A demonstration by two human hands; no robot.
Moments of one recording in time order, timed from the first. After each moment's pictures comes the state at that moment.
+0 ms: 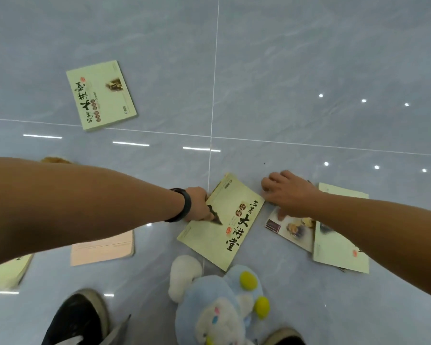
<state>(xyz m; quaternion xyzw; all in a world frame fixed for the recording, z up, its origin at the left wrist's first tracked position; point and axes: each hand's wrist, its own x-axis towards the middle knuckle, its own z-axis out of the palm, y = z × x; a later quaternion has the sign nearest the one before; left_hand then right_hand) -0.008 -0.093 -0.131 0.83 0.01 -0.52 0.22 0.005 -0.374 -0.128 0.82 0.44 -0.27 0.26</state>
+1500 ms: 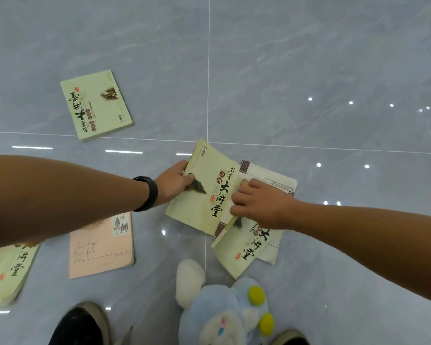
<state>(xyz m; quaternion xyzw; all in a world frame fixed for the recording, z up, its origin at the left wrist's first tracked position) 0.025 -0.046 -0.119 0.79 0.06 -0.37 0.48 -0.017 -0.316 -0.111 0.84 0.52 -0.13 0.06</state>
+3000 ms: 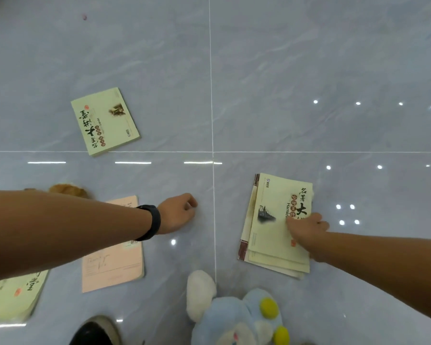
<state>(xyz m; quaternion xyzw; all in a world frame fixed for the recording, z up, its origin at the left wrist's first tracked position) 0.000 -0.024 -0.141 0.86 -0.02 -0.41 0.30 -0.067 -0.346 -0.137 0.78 -0.48 -0.27 -0.29</state>
